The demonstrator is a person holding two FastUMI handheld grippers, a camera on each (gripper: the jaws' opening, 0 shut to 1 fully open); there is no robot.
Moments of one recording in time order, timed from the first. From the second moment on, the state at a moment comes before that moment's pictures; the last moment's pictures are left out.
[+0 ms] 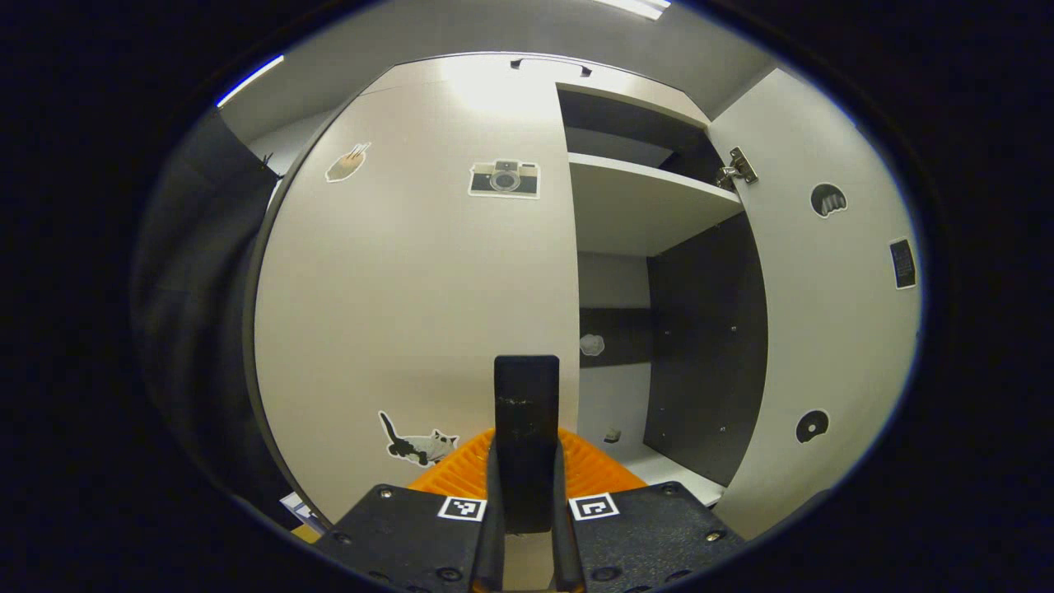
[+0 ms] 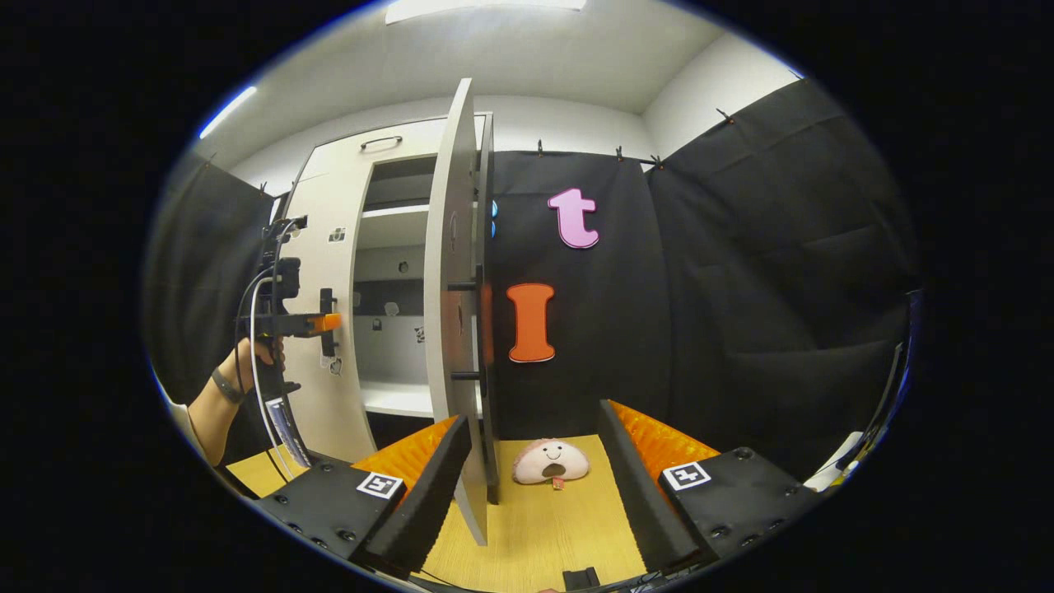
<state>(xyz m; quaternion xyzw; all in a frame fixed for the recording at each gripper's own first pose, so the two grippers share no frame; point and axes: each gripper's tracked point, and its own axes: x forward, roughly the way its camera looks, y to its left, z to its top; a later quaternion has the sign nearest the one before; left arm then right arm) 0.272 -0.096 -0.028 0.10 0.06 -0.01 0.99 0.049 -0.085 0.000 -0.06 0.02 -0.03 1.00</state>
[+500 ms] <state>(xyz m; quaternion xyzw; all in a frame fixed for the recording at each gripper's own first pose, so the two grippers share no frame) 0.207 -0.076 -0.012 0.05 0.09 -0.10 0.99 0.039 -0.079 0.011 -0.02 0.01 -0.05 1.00</state>
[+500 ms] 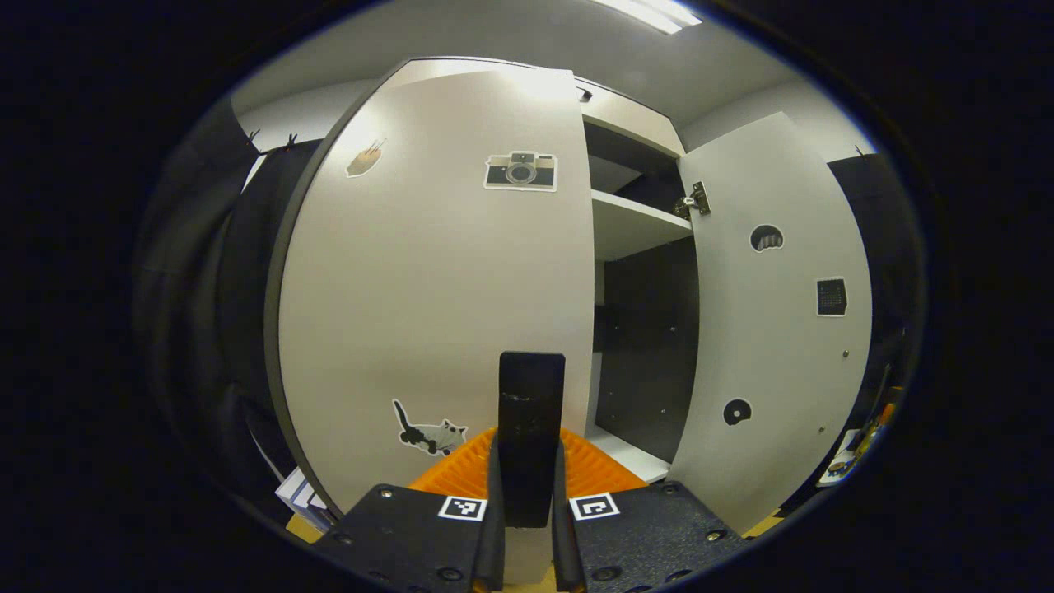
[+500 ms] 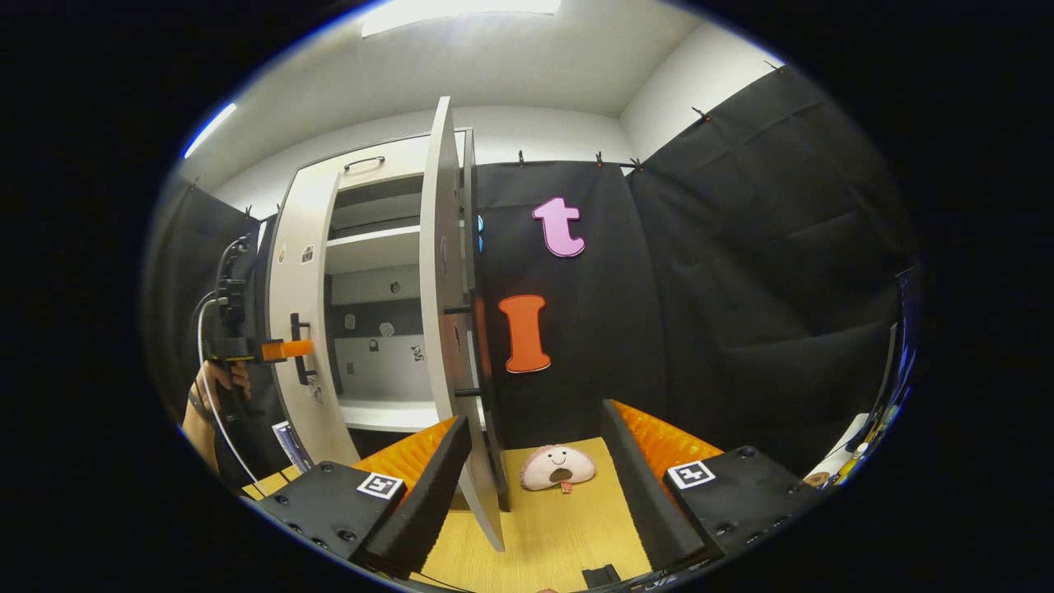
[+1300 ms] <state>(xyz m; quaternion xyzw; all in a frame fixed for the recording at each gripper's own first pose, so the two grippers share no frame) 0.189 -0.046 0.000 0.06 0.07 -0.10 0.99 0.048 -0.037 0.029 -0.02 -0.01 -0.05 1.00</state>
